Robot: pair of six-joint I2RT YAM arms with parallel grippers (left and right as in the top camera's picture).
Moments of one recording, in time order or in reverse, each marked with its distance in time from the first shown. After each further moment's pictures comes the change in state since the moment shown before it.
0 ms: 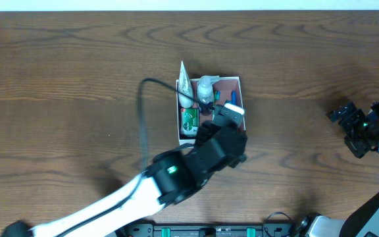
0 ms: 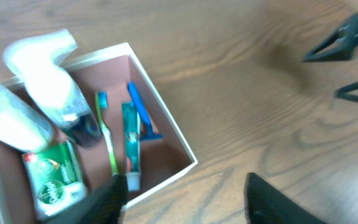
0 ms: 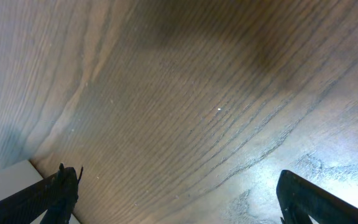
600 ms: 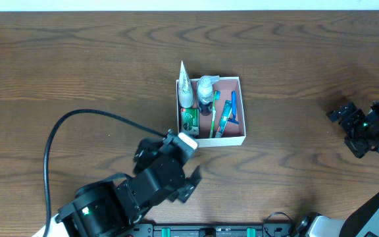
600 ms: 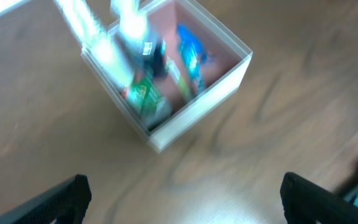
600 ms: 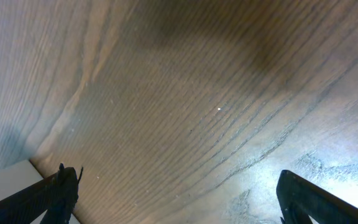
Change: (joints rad) left arm 0.000 -0.376 0.011 -0.574 0.000 0.216; right arm 0.000 0.000 0.000 0.000 -0.001 0.000
